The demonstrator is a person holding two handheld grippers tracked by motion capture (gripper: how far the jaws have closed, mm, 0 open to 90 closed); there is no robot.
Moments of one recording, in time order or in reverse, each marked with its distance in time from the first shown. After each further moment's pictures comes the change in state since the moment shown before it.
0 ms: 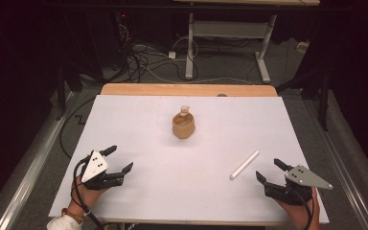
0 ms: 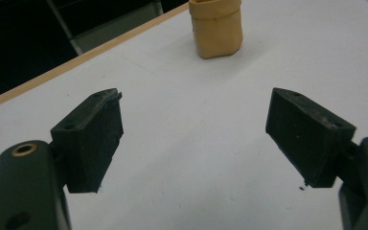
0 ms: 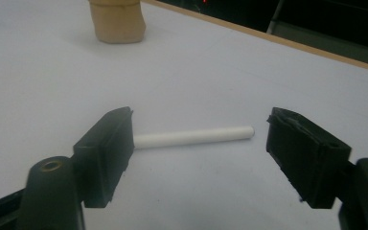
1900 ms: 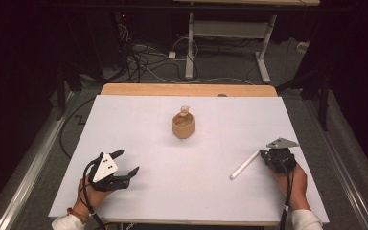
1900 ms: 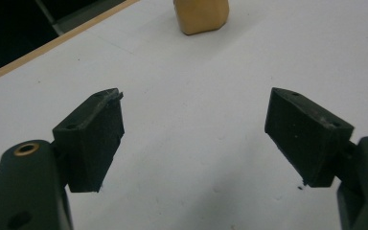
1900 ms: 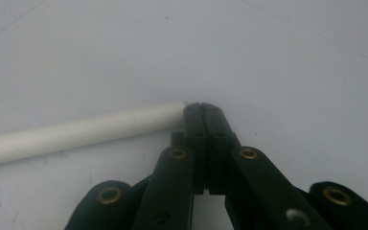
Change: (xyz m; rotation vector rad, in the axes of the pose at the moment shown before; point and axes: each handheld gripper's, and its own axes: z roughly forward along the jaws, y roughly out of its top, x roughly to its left) left arm -0.012 -0.017 0.016 0.018 -0.030 -0.036; right arm -0.049 0.008 0.092 0.375 -0.109 0.011
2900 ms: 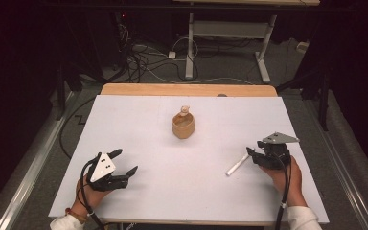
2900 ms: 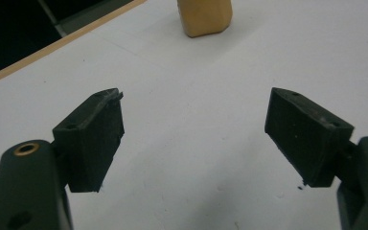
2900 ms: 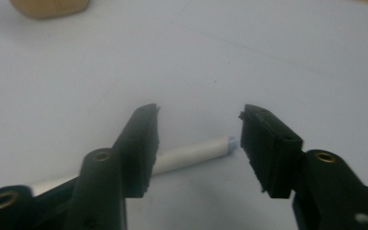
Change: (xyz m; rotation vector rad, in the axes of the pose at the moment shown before) left arm 0.003 0.004 -0.004 -0.010 0.005 -0.010; right arm 0.020 0.028 -0.020 -0.098 0.098 0.066
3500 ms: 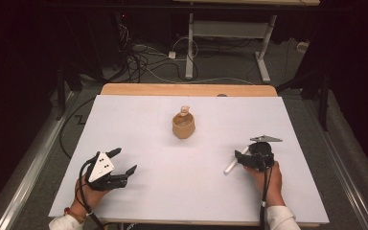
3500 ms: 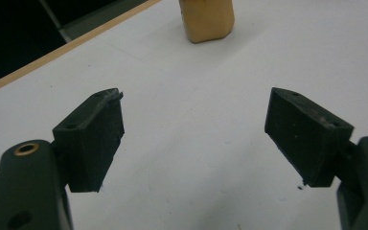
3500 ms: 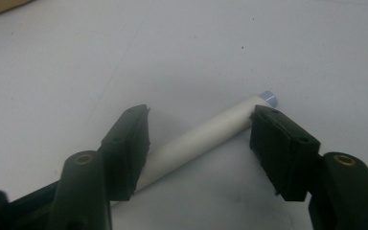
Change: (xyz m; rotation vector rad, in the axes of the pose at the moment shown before) left arm 0.000 0.004 -0.002 -0.016 -0.002 0.000; right arm 0.026 -0.004 0.041 0.100 -0.045 0.207
